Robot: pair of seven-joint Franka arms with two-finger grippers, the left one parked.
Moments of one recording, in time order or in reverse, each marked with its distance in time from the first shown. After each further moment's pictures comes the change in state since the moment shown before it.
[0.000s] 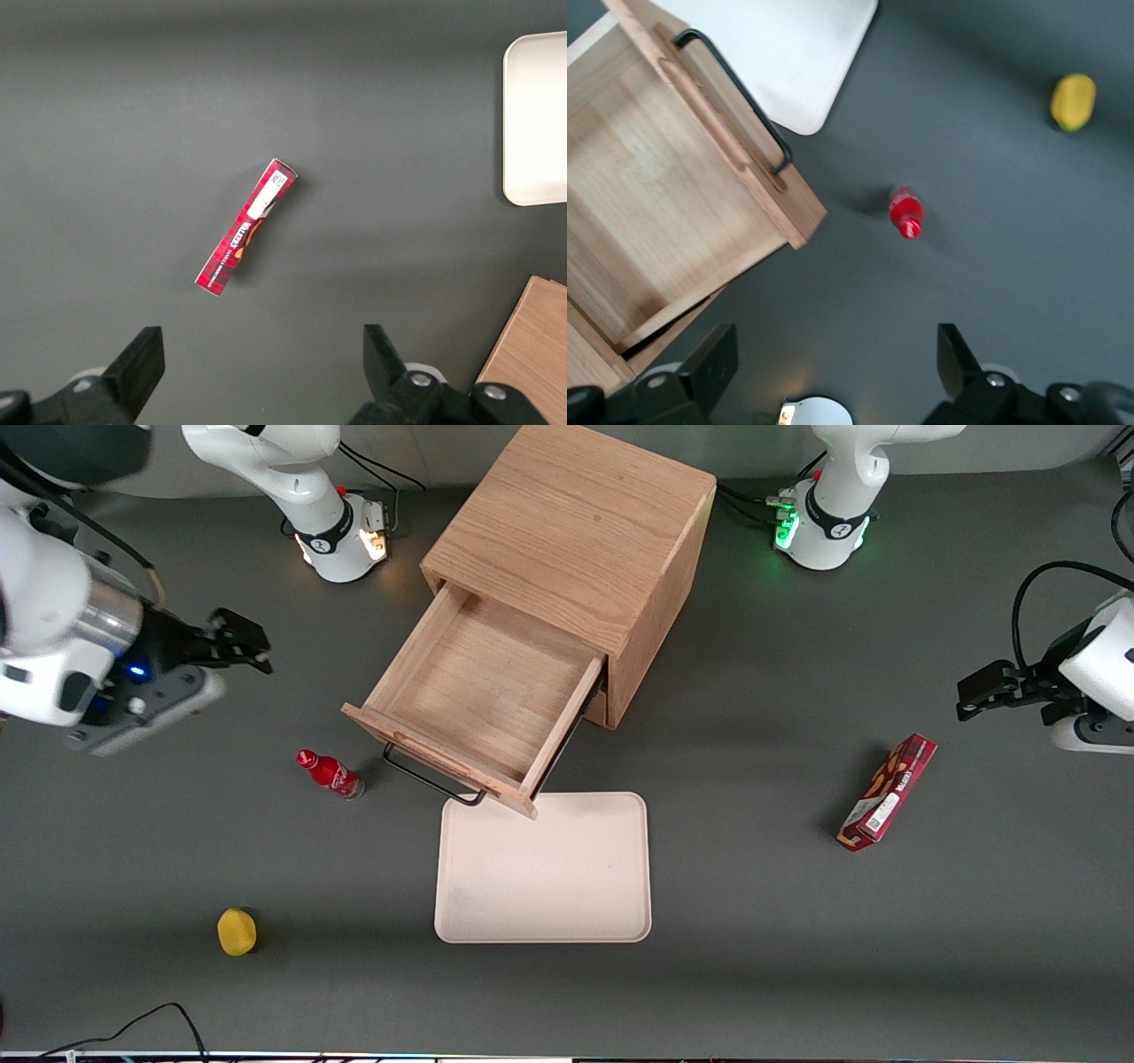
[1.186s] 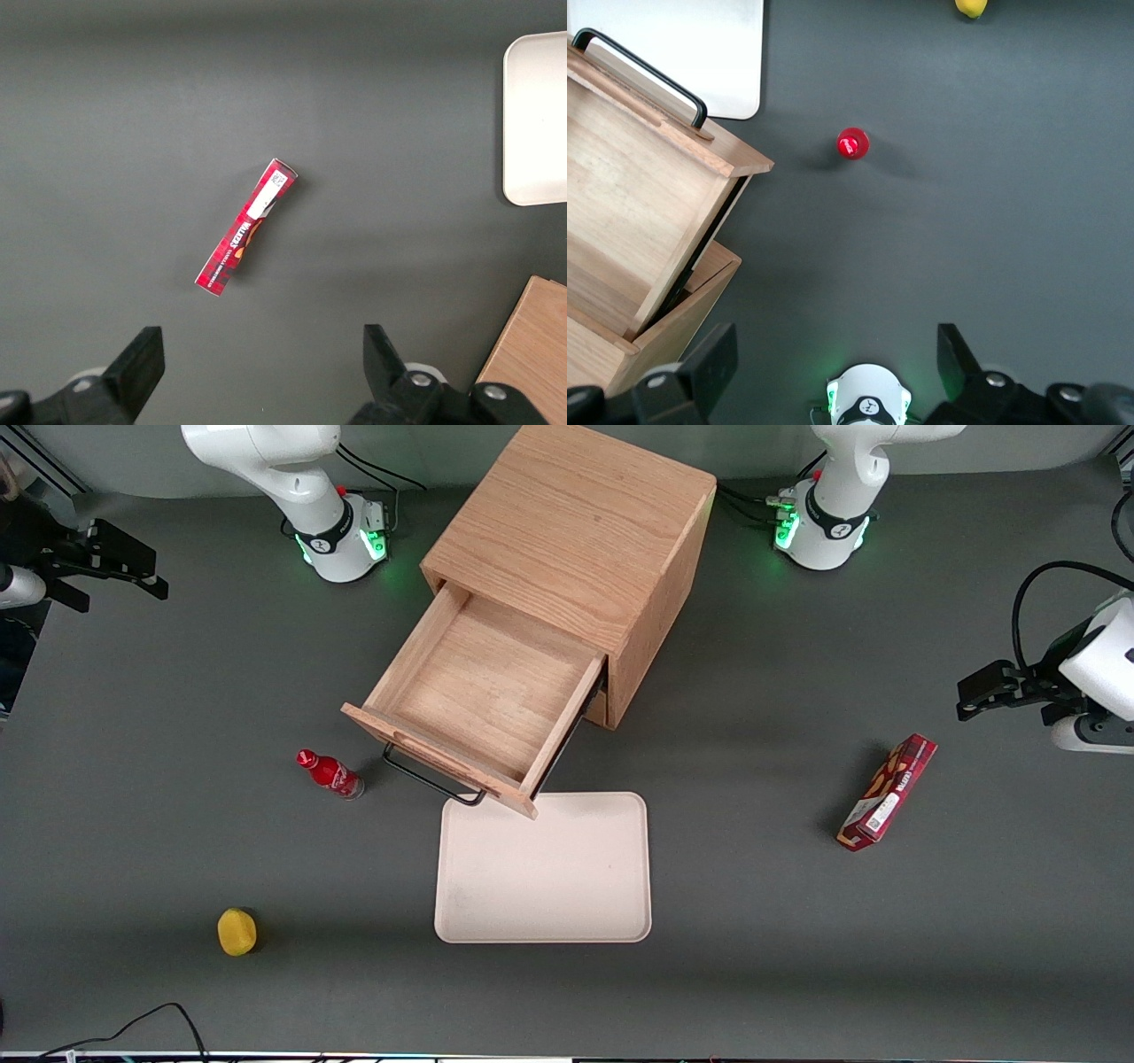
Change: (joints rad) arm 0.077 -0.369 -0.306 -0.387 0.091 0.071 0.138
